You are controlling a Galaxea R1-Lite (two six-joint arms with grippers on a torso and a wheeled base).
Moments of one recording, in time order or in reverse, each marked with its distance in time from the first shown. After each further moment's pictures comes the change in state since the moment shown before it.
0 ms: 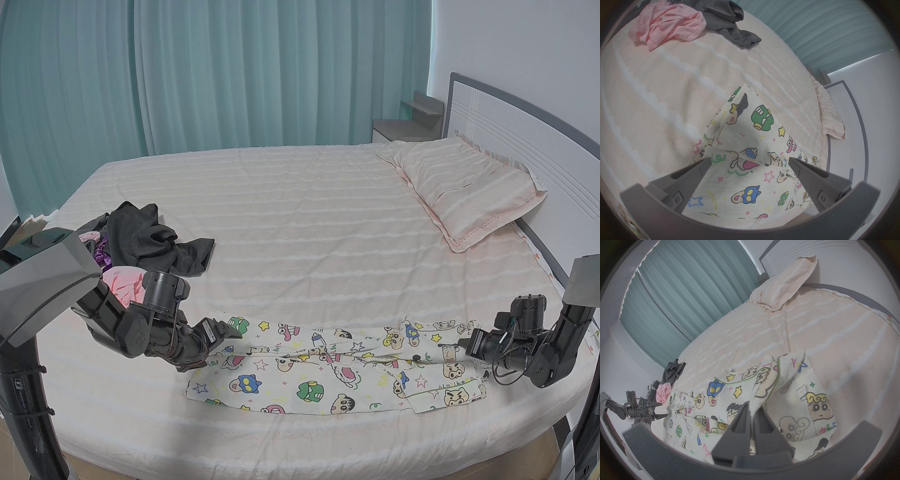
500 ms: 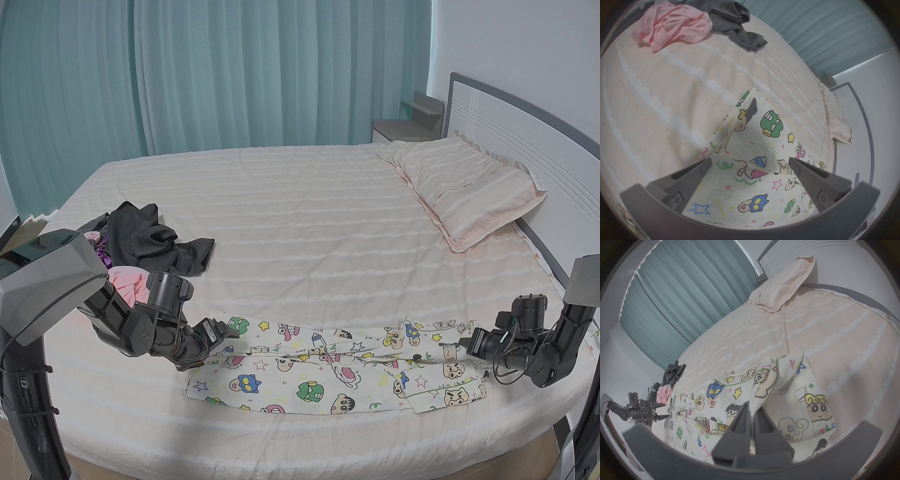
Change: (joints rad) left arm -0.001 0.037 -0.034 0.016 0.065 -0.004; right arm -0.006 -0.001 -0.001 -0.002 0.002 0.004
